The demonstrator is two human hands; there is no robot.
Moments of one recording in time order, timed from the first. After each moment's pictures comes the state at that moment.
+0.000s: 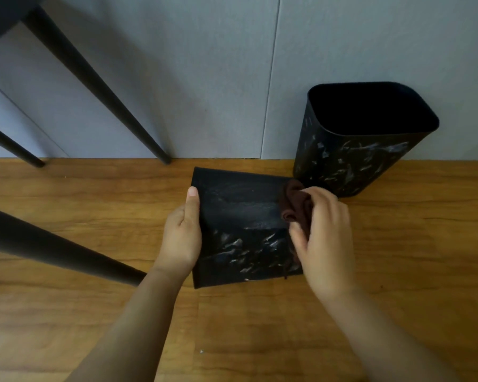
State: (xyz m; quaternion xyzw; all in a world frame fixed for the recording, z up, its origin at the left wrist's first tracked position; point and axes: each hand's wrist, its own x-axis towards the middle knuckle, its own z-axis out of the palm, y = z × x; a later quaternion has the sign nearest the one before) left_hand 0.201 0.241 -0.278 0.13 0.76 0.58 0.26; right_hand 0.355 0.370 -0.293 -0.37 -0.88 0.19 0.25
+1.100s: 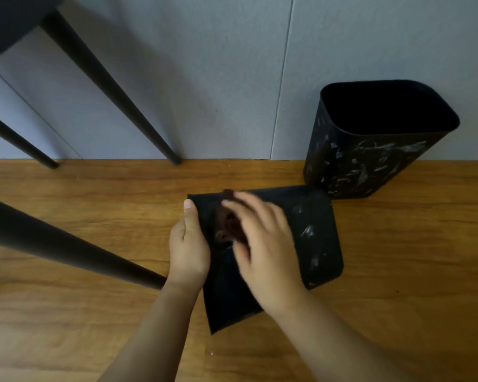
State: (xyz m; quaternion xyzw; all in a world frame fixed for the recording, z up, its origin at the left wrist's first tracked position) left_hand 0.209 0.229 -0.287 0.07 0.74 0.62 0.25; right_hand 0.305 0.307 -0.287 -0.23 -0.92 0.26 0.20
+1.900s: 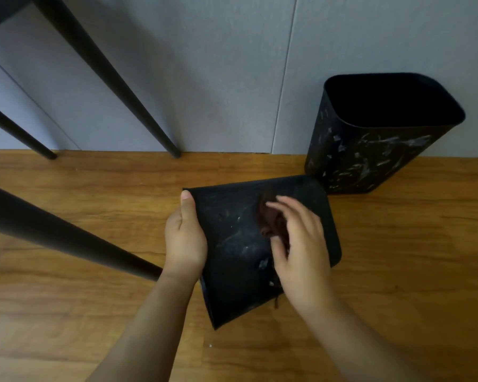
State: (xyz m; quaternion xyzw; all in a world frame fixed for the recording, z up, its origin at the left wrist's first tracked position) left_hand 0.208 0.230 -0.282 0.03 0.76 0.60 0.25; right_hand 0.338 0.329 -0.314 -0.32 -0.87 0.30 0.23
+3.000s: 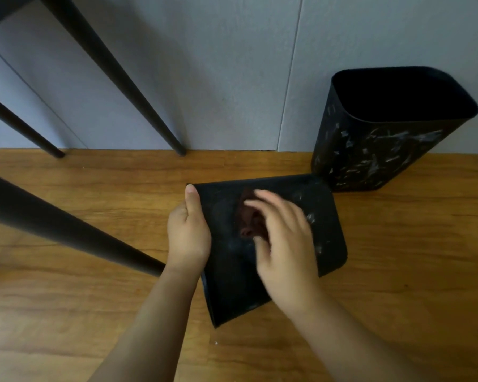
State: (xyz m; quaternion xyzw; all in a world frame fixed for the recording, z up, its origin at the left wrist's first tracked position) left_hand 0.205 0.231 -0.282 0.04 0.79 0.58 0.20; right_hand 0.321 0.306 -0.301 -0.26 -0.89 0.30 0.22
